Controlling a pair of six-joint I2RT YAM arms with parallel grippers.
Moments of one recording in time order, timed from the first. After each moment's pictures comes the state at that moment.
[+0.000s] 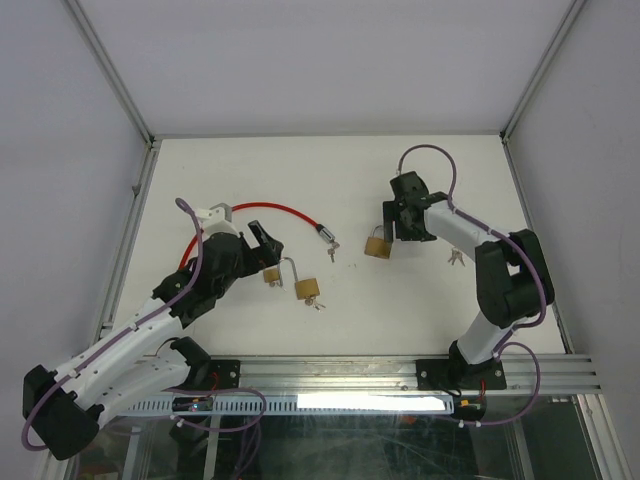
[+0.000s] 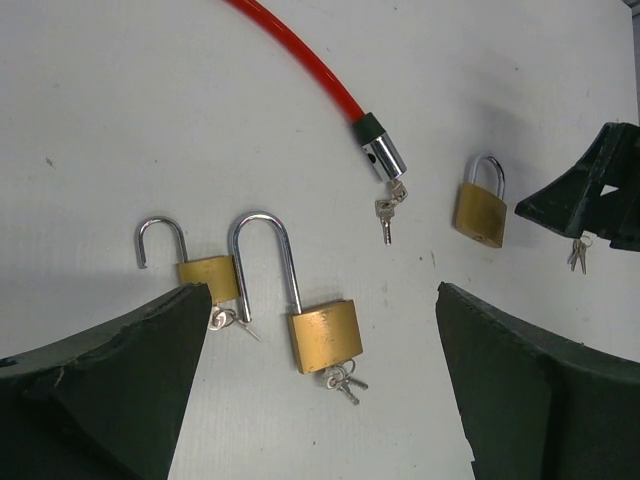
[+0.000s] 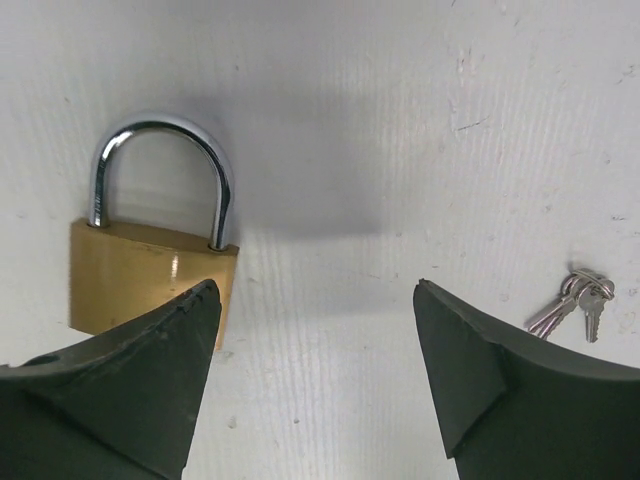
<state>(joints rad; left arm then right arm) -0.68 0.82 0.62 -0.31 -0.33 -0.82 0.38 1.67 1.08 -0.56 0.24 0.26</state>
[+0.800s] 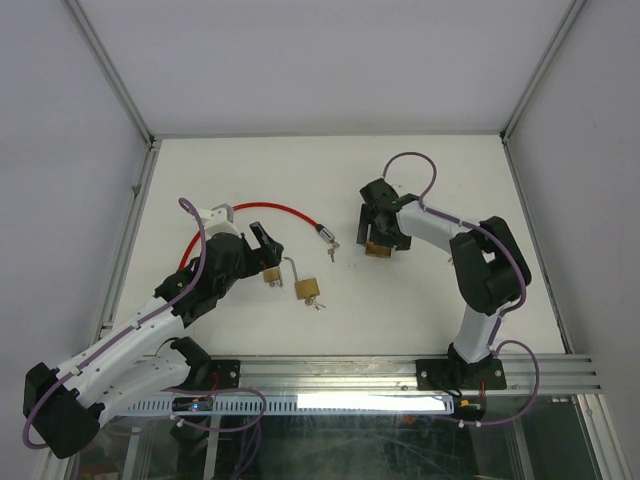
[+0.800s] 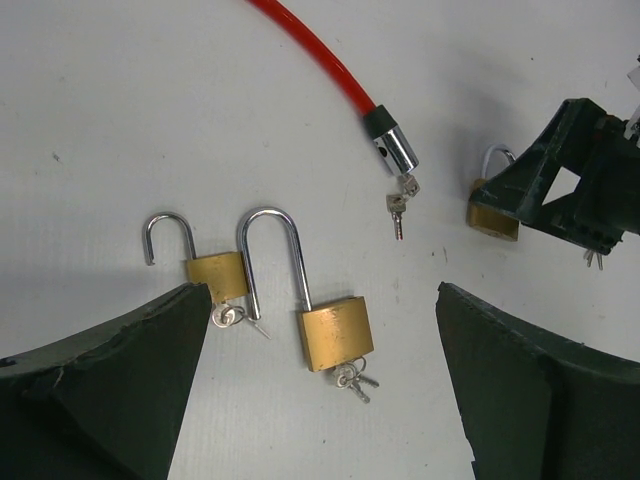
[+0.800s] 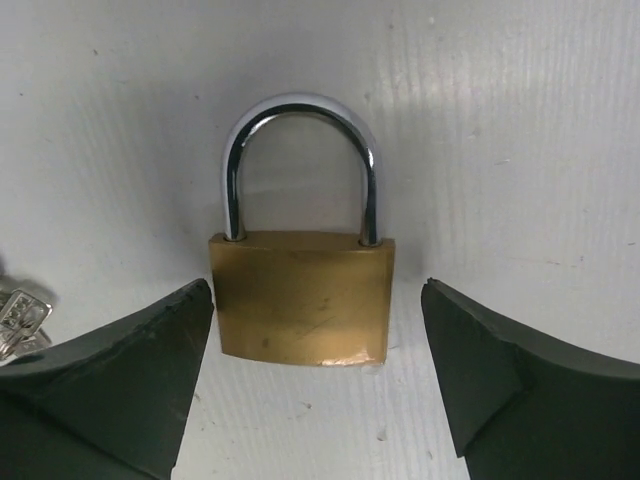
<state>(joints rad) -0.68 0.83 0.61 -0.31 -0.33 -0.81 0.53 1.80 1.17 -0.58 0.27 0.61</state>
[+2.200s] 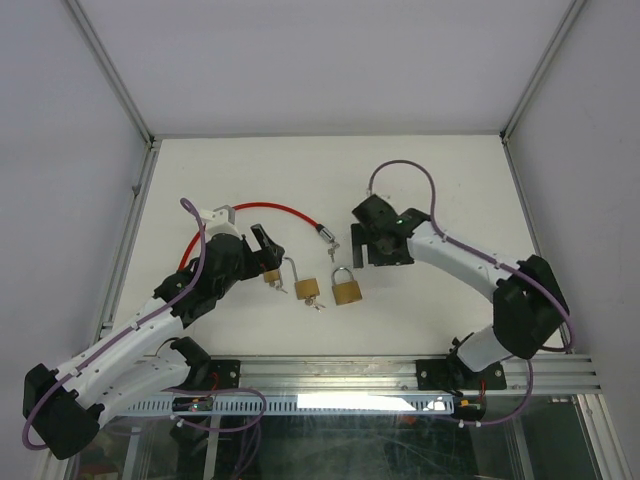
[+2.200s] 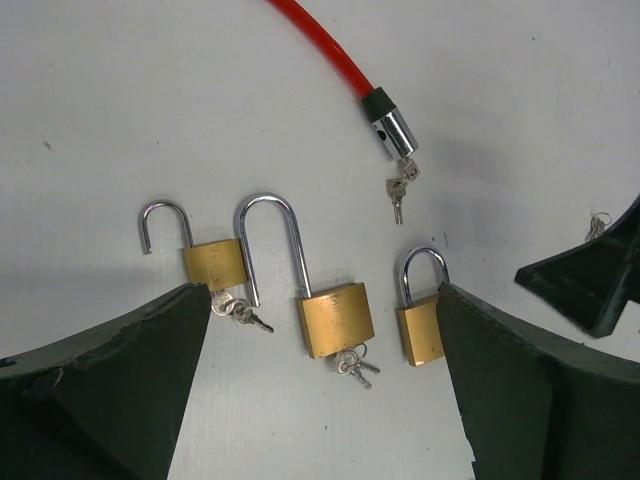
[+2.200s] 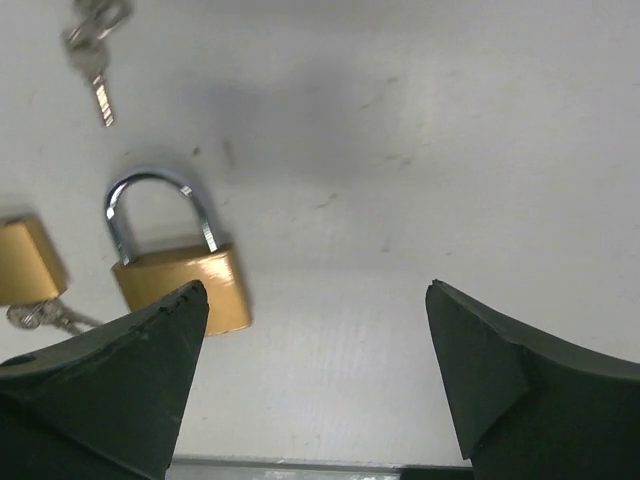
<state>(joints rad) -0.68 0.82 0.61 -0.33 -0.30 -0.80 0.79 1.54 1.10 -0.80 0.27 0.58</state>
